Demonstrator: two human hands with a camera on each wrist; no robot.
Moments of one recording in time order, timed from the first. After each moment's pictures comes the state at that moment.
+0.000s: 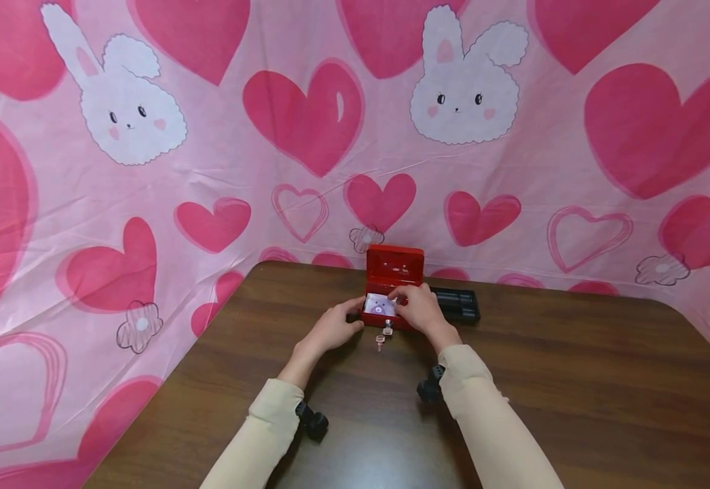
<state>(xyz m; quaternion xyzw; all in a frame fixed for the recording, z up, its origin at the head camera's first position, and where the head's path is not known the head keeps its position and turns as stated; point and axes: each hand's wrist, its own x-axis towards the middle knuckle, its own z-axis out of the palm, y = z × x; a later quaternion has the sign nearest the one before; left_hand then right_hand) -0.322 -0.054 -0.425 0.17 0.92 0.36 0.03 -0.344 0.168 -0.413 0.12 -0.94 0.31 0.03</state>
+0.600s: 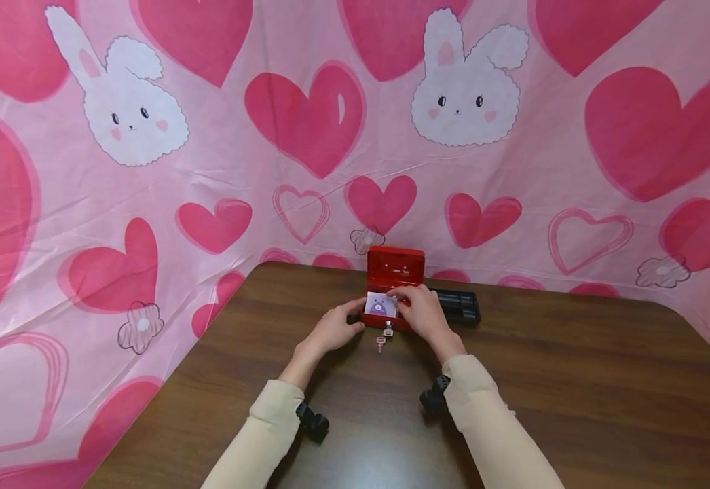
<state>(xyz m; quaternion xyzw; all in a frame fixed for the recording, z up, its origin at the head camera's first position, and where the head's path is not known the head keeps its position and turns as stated) -0.323 -0.054 -0.427 0.17 0.92 0.36 0.03 -0.334 0.168 -0.415 0.13 -0.93 0.32 0.10</state>
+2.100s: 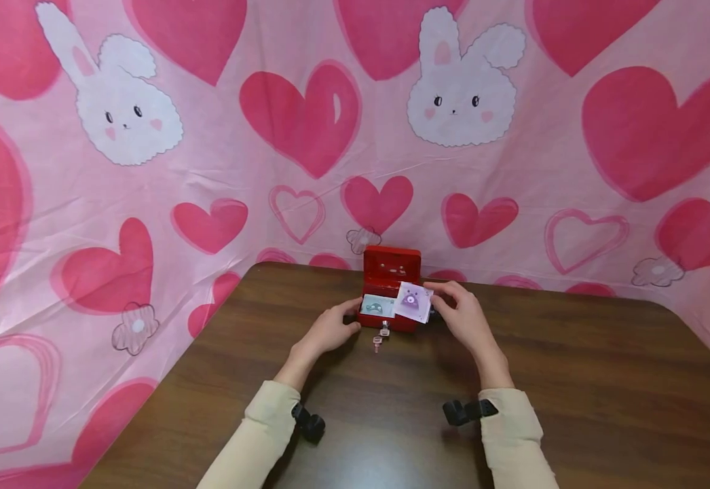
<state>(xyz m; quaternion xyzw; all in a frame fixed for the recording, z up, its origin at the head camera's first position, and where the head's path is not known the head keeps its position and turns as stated) -0.325 -0.054 -0.430 0.16 0.92 0.36 0.03 -0.279 0.224 -0.381 0.13 -0.88 0.43 0.15</state>
